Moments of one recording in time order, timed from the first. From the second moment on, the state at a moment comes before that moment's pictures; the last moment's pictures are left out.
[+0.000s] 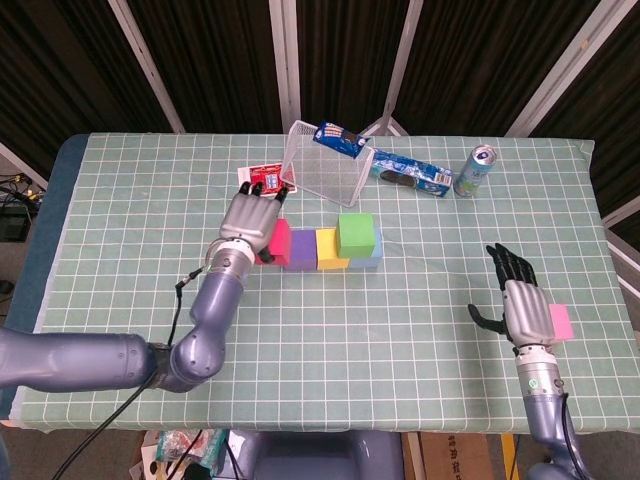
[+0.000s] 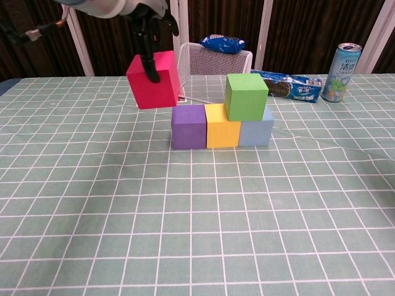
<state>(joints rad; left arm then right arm) -1.42 -1.38 -0.38 -1.70 -0.13 1.14 1.07 0.33 -1.28 0.20 -1.78 -1.11 1.29 -0.13</state>
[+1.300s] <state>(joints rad) -1.59 -1.70 -0.52 -1.24 -0.24 1.17 1.31 0.32 -1.24 0.22 -1.78 -1.09 1.22 -0.01</state>
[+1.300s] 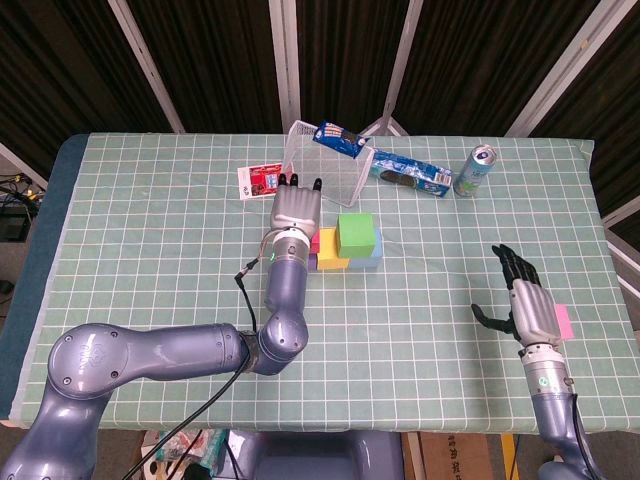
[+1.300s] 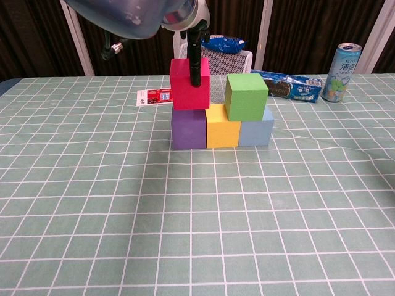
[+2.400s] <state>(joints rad) -1.62 -1.83 -0.64 -1.03 -0.25 1.10 1.42 0.32 -1.24 0.22 -1.76 -1.08 1.19 0.02</state>
